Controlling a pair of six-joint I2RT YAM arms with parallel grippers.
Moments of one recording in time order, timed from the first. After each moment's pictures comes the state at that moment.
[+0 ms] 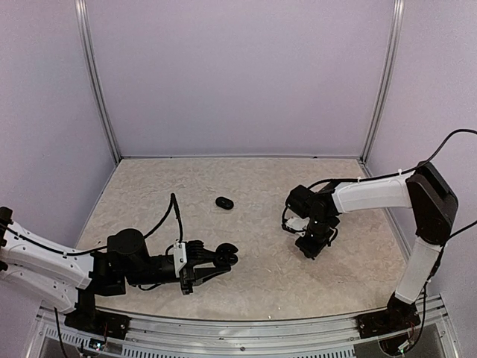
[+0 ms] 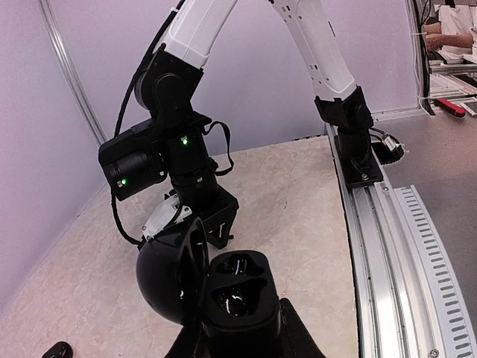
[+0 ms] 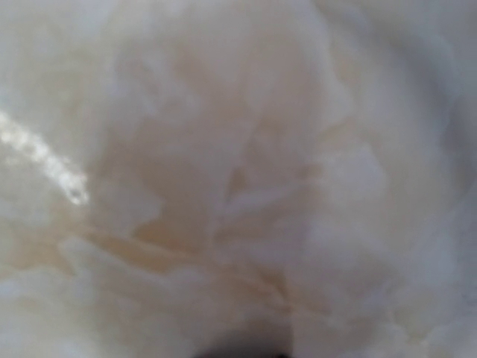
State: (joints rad) left arm -1.25 1.18 0.38 0.73 0.09 0.32; right arm 0.73 1.79 1.10 -0.80 0.10 -0.05
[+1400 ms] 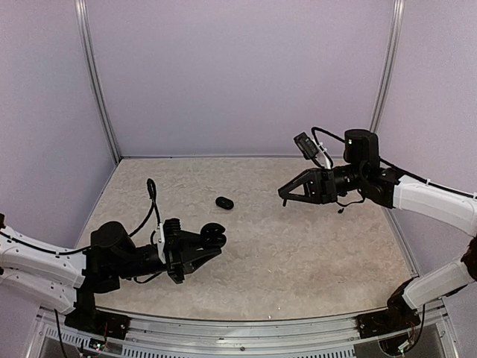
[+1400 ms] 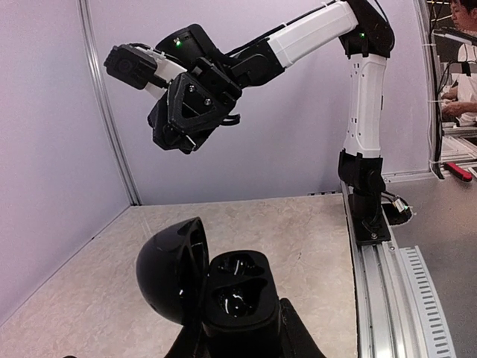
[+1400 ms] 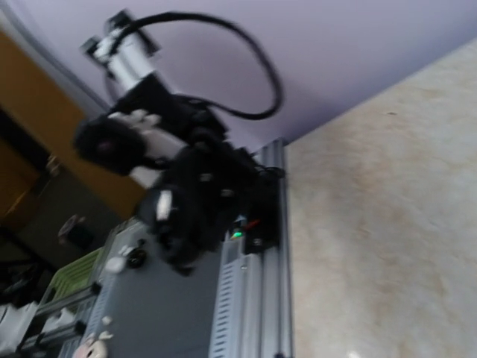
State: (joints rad) left arm -1.18 1.10 0.35 0.85 0.12 0.19; right arm 0.56 1.32 0.99 0.06 -1.17 0.33
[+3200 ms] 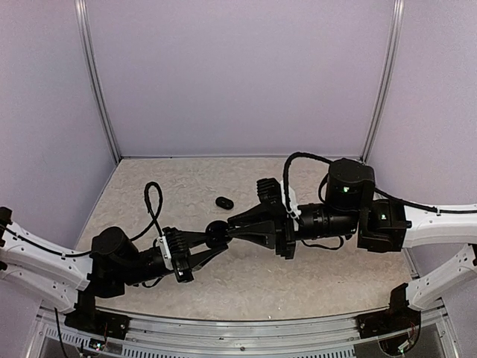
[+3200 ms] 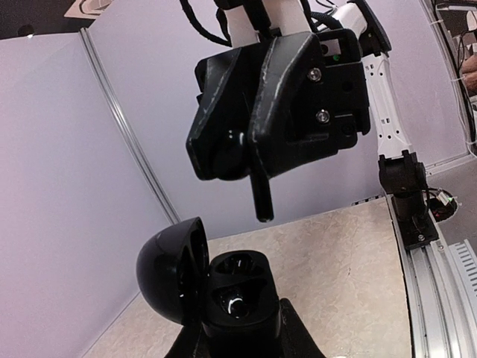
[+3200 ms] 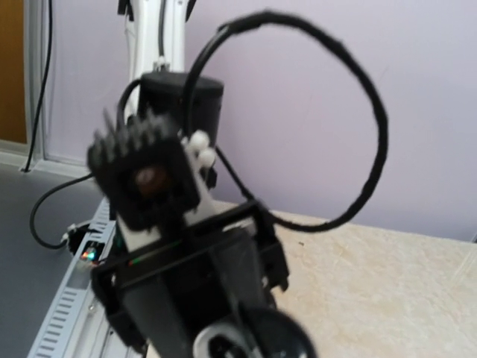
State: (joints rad) left arm -1.28 1.17 0.38 0.99 -0.03 0.46; right arm 1.23 1.23 0.97 0.18 -0.34 -0.27
